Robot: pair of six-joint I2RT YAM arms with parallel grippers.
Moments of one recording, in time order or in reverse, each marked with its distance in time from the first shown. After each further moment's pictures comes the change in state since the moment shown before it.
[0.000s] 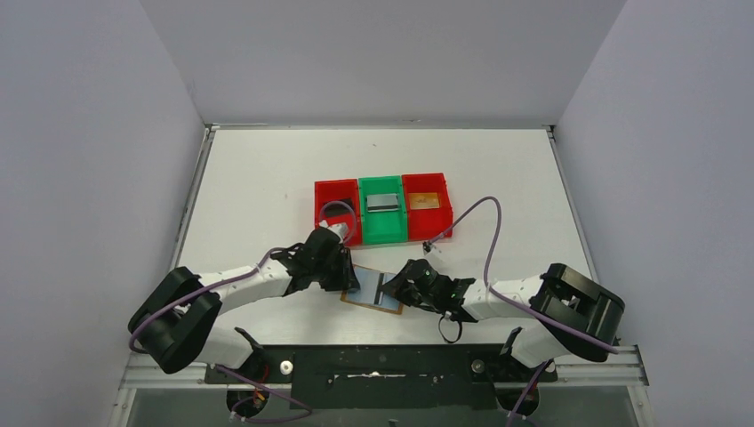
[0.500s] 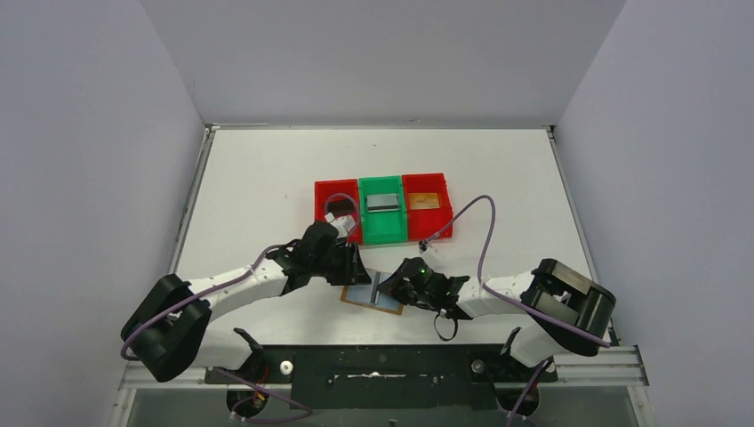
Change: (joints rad) left arm 0.000 -0.096 0.036 0.022 0.092 0.018; right arm 0.000 0.060 0.034 0.015 -0.009 0.007
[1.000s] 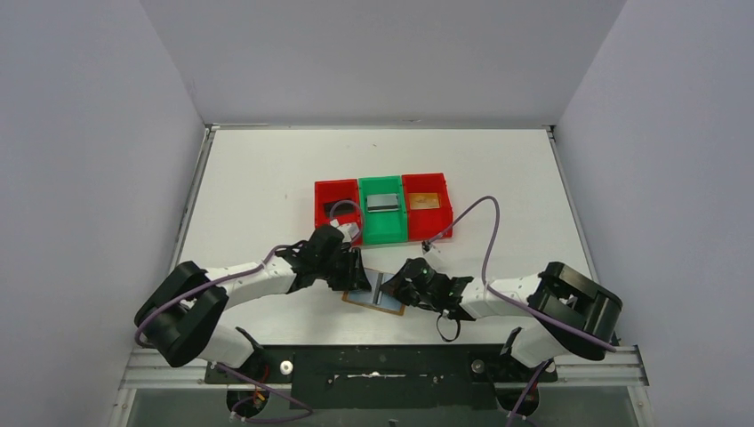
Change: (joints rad) left arm -0.010 0.116 -0.001 0.016 0.038 0.004; right arm 0.000 -0.033 -0.005 -0.035 0.006 0.011
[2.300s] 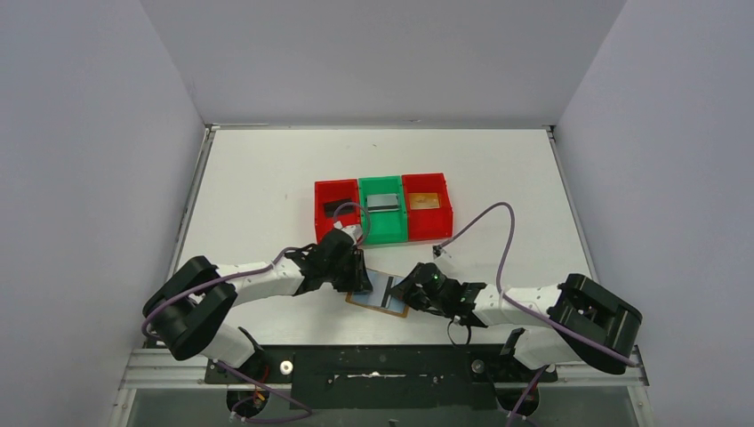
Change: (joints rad) left arm -0.066 0.059 0.014 0.027 -0.135 -0.048; right arm -0.002 -0.130 -0.076 -0.066 0.017 0.024
